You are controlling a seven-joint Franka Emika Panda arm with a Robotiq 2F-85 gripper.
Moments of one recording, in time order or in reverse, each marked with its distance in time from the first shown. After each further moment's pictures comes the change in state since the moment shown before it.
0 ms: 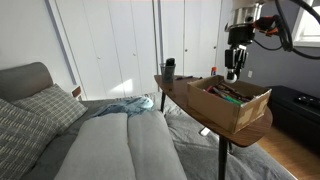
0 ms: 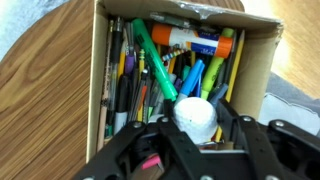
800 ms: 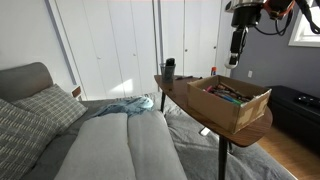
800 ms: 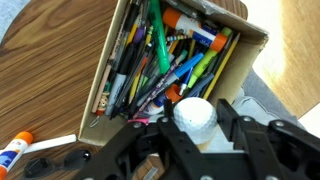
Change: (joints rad) arm 0.027 -0.087 -0.012 0.050 -0.022 -0.032 -0.204
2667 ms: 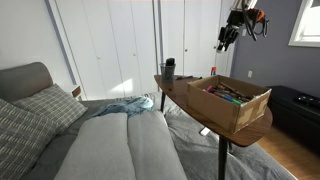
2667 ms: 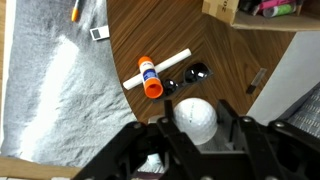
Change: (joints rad) arm -0.131 0.490 -0.162 0.491 0.155 0.161 -0.030
